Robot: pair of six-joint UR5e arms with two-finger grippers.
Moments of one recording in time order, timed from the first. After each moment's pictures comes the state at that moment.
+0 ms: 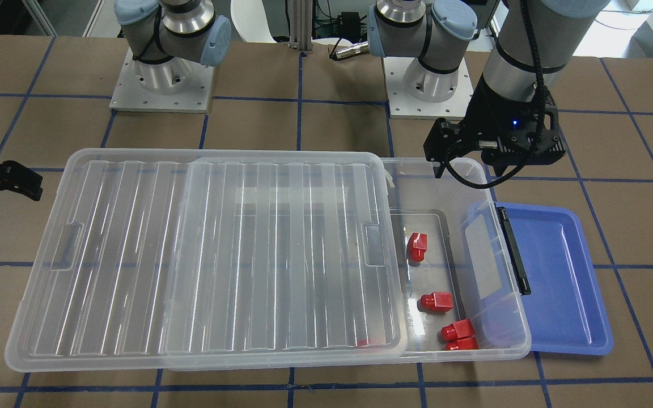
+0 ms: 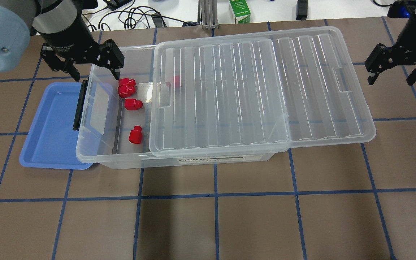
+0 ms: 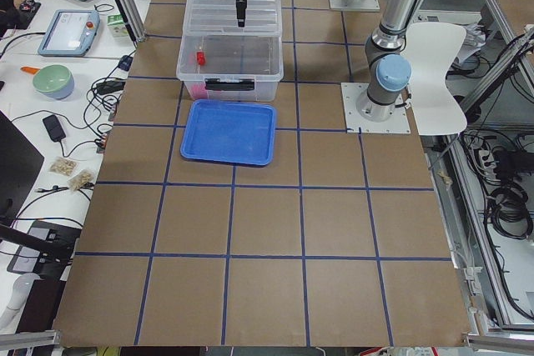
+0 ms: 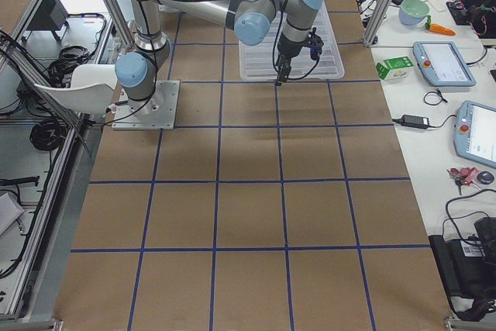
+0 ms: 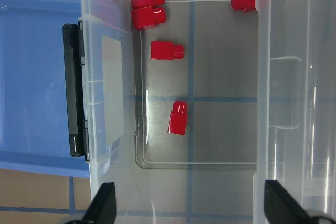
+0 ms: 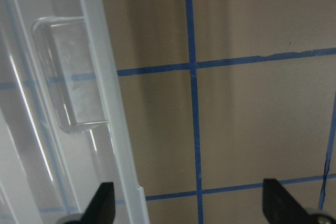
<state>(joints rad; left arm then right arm) -1.56 -1.63 -1.54 -1.50 1.61 -0.01 1.23 -1.37 1.51 -1.57 -1.67 -0.25</state>
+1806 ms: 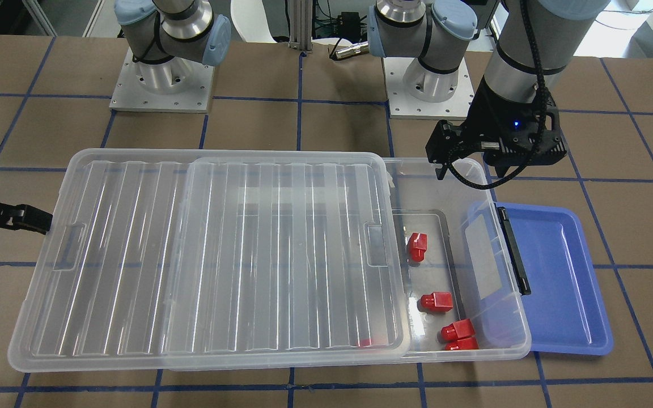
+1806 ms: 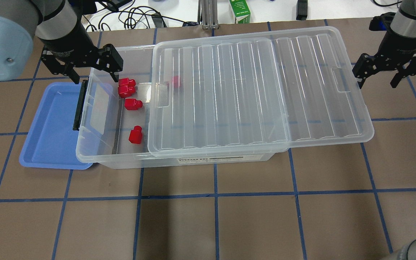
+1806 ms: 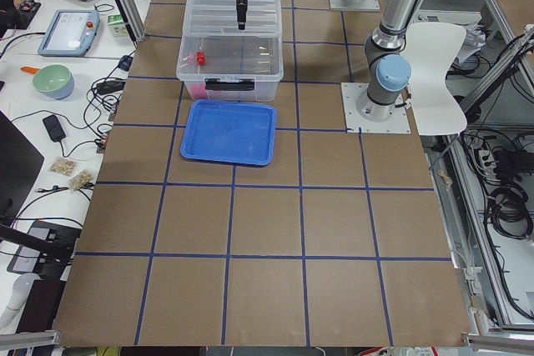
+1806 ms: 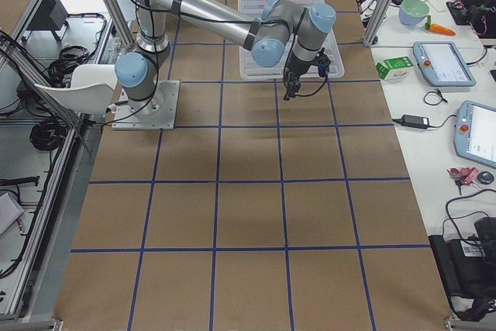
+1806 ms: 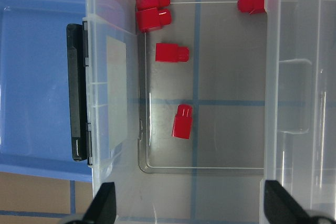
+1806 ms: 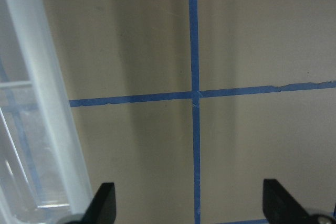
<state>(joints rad) -1.56 -1.63 -1.55 -1.48 1.61 -0.01 1.25 -1.26 1.51 -1.64 -1.67 -0.26</state>
